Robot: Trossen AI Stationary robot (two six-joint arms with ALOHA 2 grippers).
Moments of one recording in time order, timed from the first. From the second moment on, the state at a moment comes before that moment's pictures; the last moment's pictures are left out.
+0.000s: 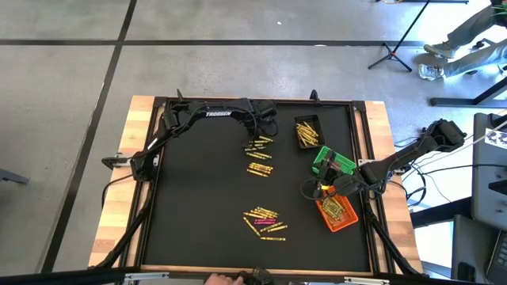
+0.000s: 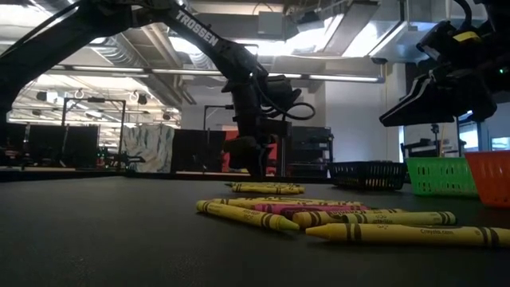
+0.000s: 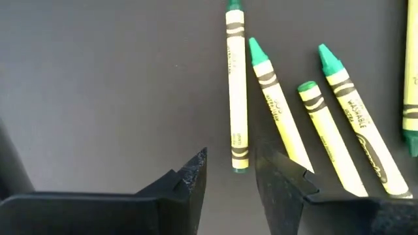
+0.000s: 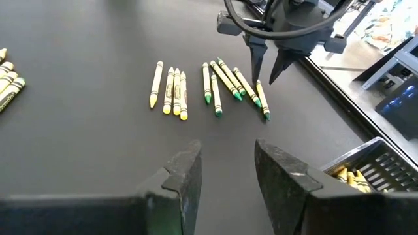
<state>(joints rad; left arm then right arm) 0.42 2.28 1.80 -0.81 0.00 0.80 0.45 1.01 0.27 0.13 0.79 0.15</state>
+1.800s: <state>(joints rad) 0.19 1.53 0.34 1.02 -0.07 0.02 -0.30 1.54 0.76 0.12 0.13 -0.09</state>
